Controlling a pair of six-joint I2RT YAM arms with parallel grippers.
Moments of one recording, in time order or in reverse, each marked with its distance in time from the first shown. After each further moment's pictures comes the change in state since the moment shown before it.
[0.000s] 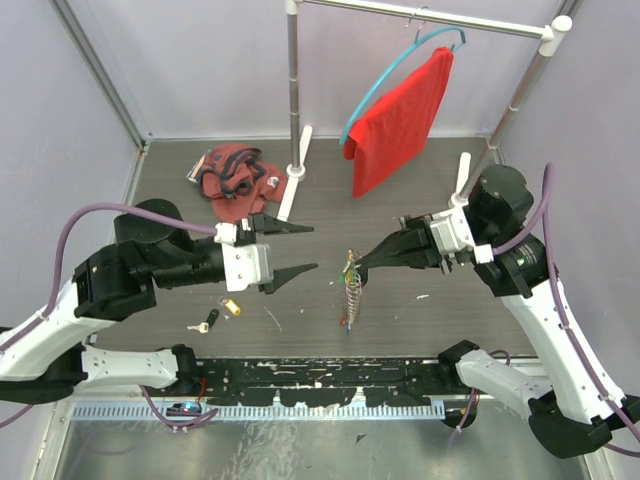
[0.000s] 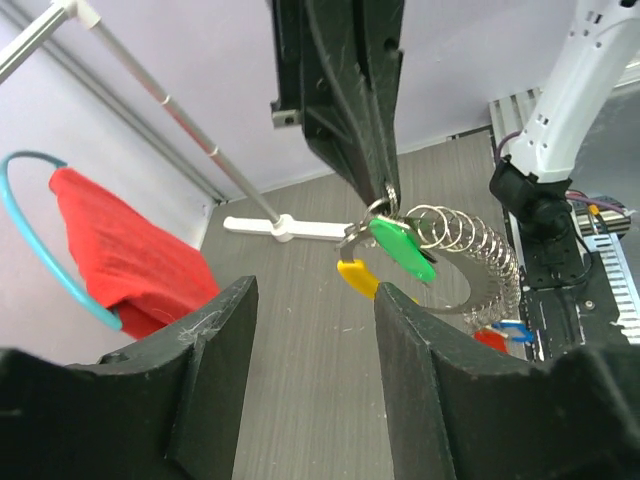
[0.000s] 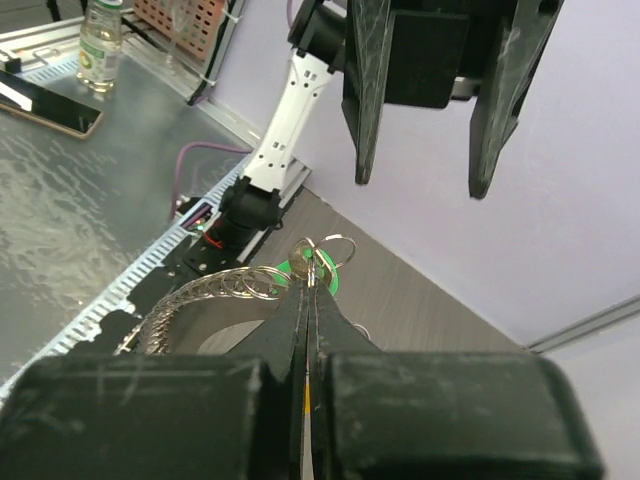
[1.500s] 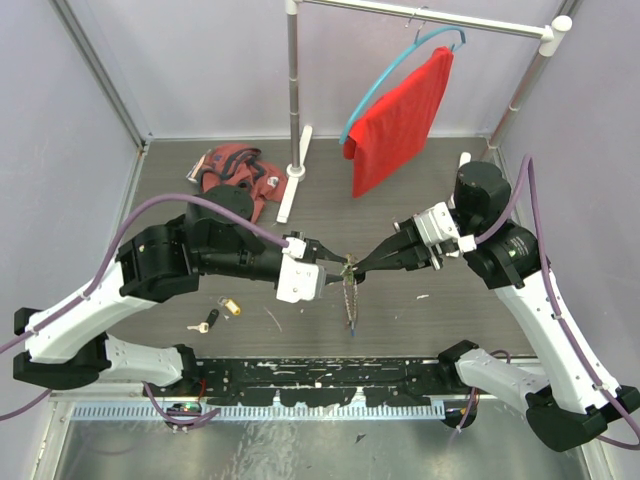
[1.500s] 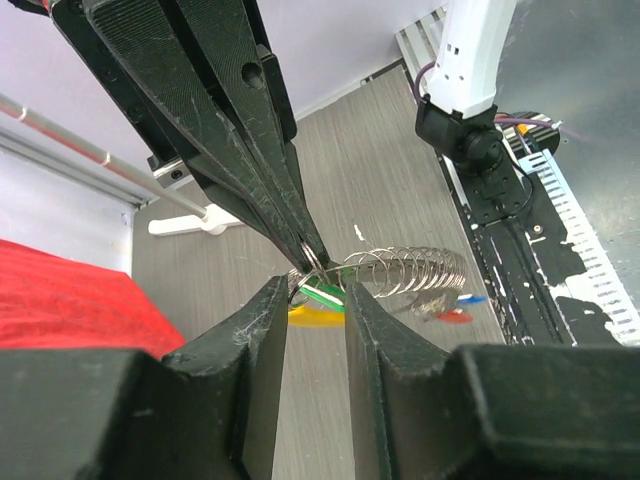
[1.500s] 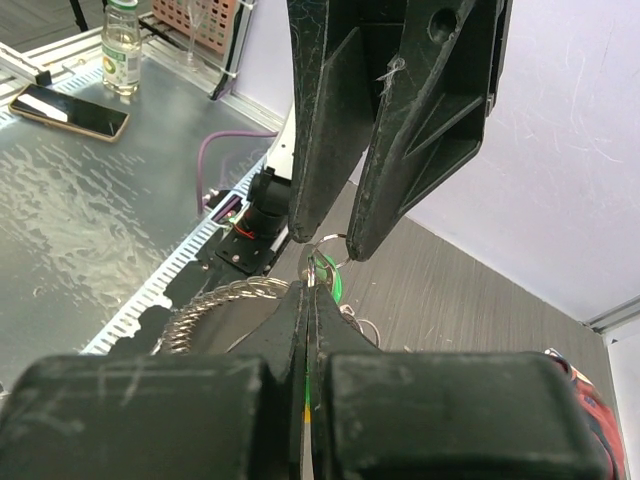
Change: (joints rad) left arm 0.001 0.208 0.158 -0.203 0.193 0.150; right arm -0.001 0.032 0.002 -0.230 -0.012 -0.129
